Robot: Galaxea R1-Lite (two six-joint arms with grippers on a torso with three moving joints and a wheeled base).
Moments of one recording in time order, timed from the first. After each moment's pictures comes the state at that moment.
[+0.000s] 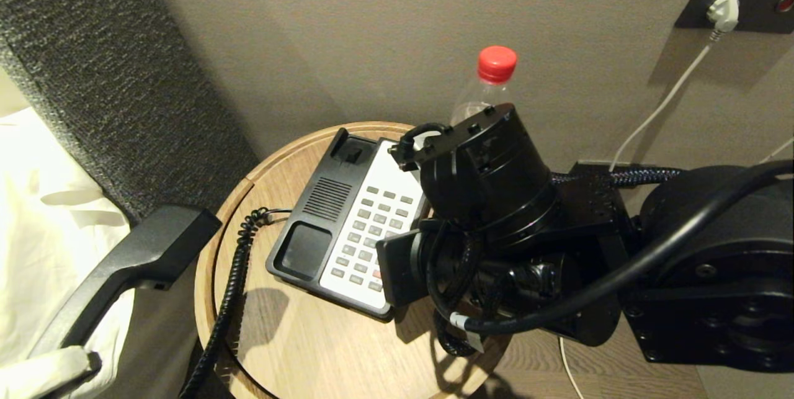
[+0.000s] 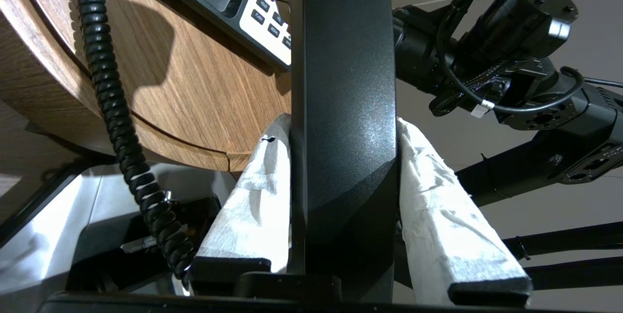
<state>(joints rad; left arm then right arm) -0.58 0.61 -0.63 0.15 -0.21 -0.84 1.05 1.83 -1.35 0.12 -0.34 0.39</state>
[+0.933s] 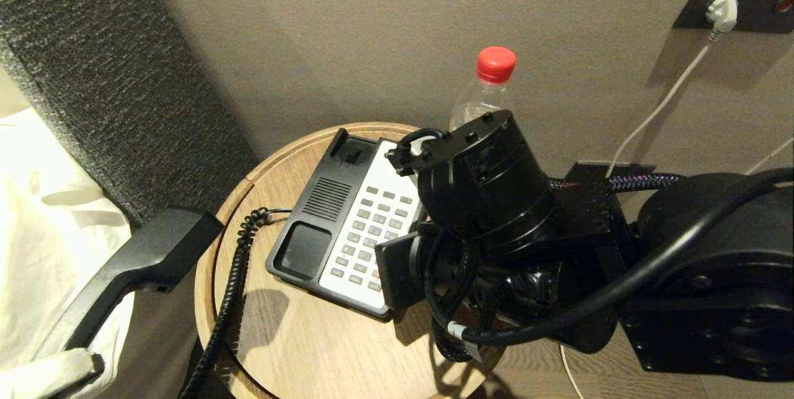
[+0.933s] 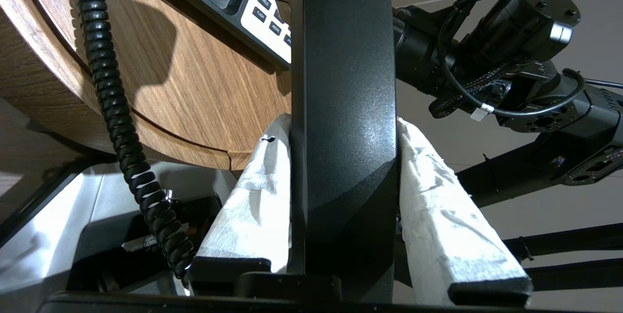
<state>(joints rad) -0.58 0.61 -0.62 0.15 -0.21 -0.84 1.05 1.85 -1.33 0.12 -0.34 0.37</state>
